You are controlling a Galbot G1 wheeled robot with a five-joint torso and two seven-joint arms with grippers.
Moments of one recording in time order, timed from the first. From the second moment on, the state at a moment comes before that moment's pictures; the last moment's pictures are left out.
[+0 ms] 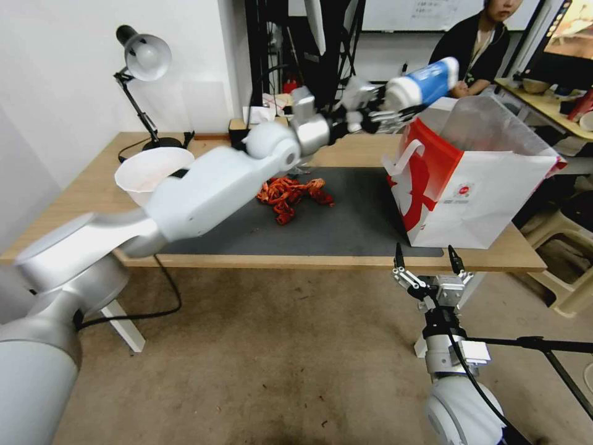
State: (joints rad) left arm -0.22 -1.31 0.70 -1.17 -1.10 -0.11 0.45; right arm -1.55 1.20 0.39 2.07 0.14 0.23 0.38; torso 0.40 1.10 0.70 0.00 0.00
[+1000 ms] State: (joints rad) left arm -0.30 -1.55 0.78 -0.89 -1.07 -0.09 0.48; right arm -1.55 1.21 0.40 2.08 0.14 0.23 0.39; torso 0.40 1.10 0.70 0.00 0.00
